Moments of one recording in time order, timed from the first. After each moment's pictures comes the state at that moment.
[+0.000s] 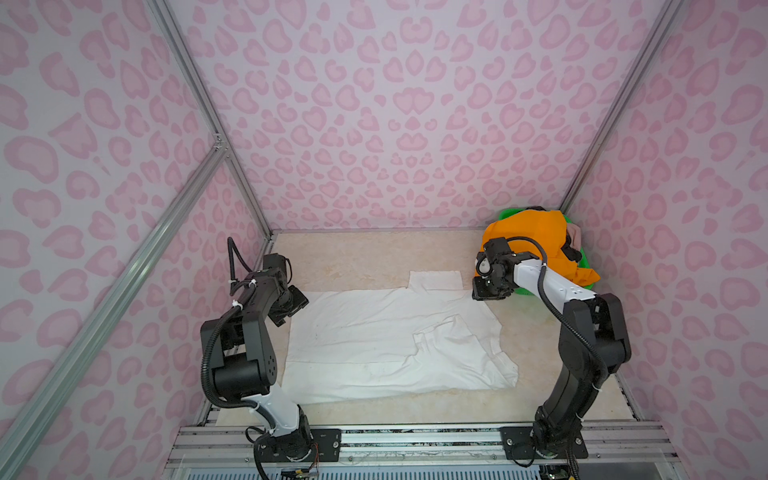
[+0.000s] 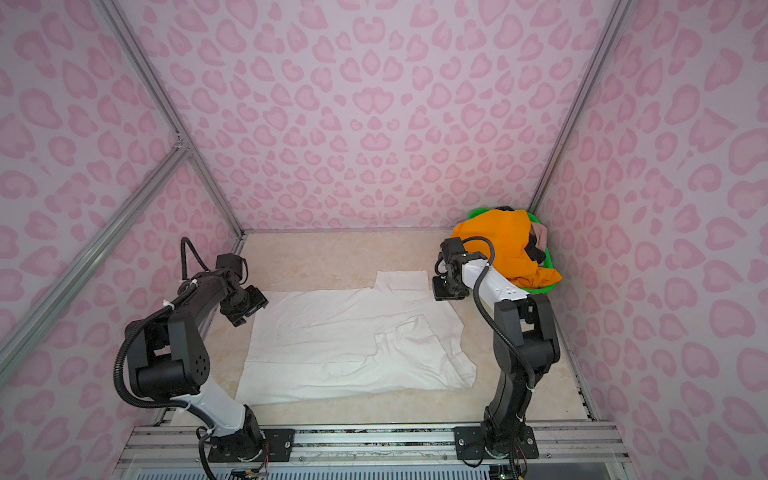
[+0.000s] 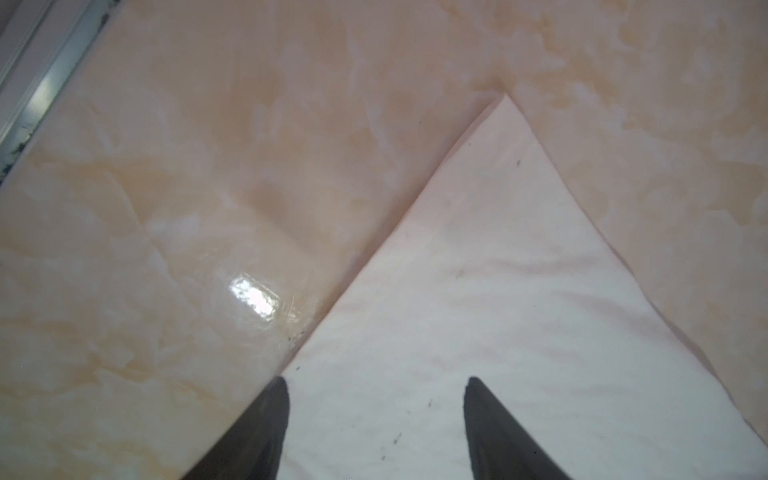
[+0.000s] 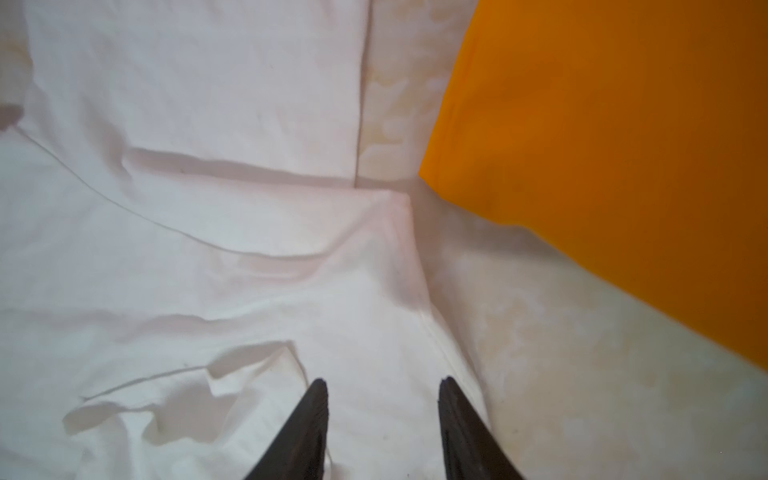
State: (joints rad) left arm 0.18 1.75 1.23 -0.81 -0.01 -0.55; right arm 0.27 1.89 1.44 -0.79 -0.10 0.10
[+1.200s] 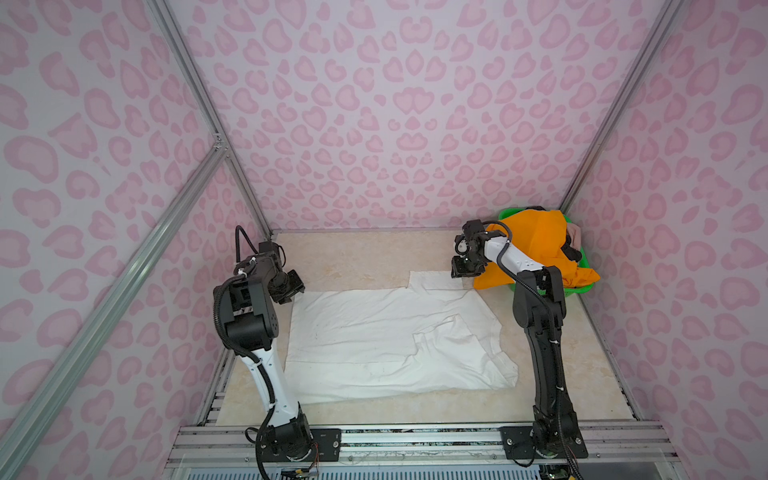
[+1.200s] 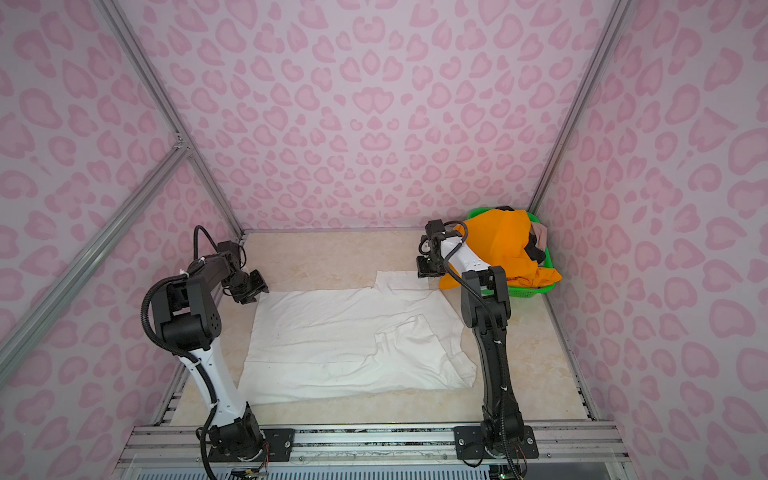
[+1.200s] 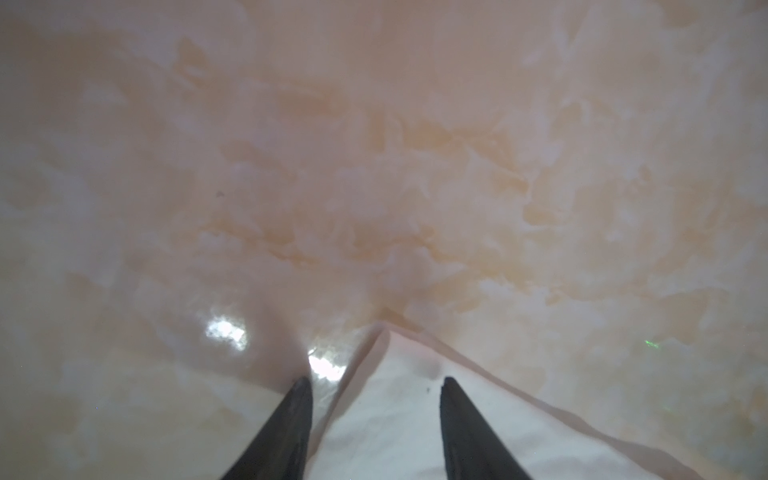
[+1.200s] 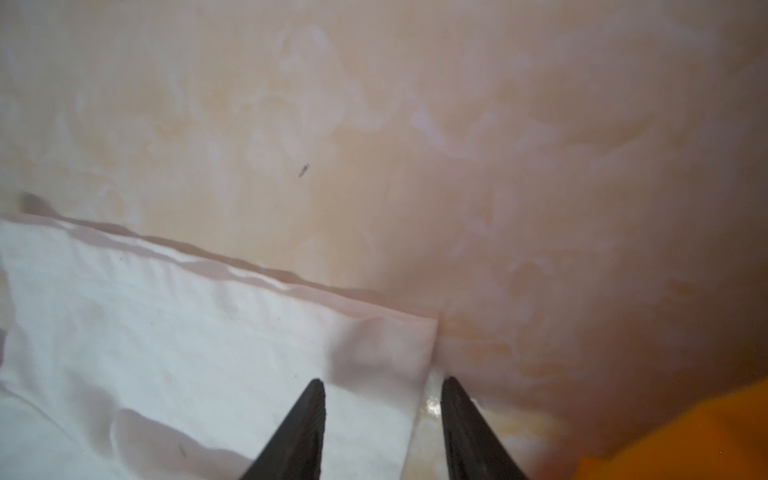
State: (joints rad) left arm 0.24 2.12 1.56 -0.80 0.18 -0.34; right arm 0.28 2.41 2.06 -0.91 -0.16 0.06
